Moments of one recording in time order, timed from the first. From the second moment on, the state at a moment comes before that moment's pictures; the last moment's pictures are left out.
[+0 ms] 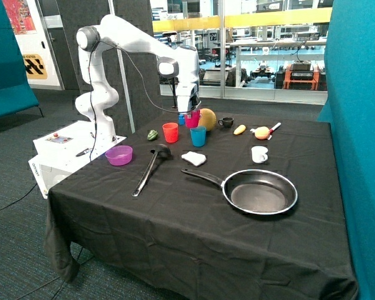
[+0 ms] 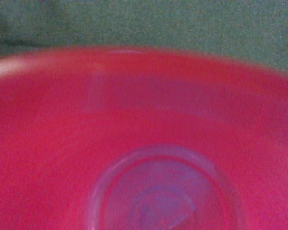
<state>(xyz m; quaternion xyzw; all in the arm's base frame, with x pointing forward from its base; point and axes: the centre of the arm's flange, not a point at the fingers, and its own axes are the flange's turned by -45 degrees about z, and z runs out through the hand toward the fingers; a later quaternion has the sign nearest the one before) 0.567 -0.015 0.423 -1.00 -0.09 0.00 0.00</state>
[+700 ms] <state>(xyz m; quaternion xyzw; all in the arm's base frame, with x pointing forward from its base) 0.570 -0.005 0.413 -1.00 -0.10 0.00 0.00</state>
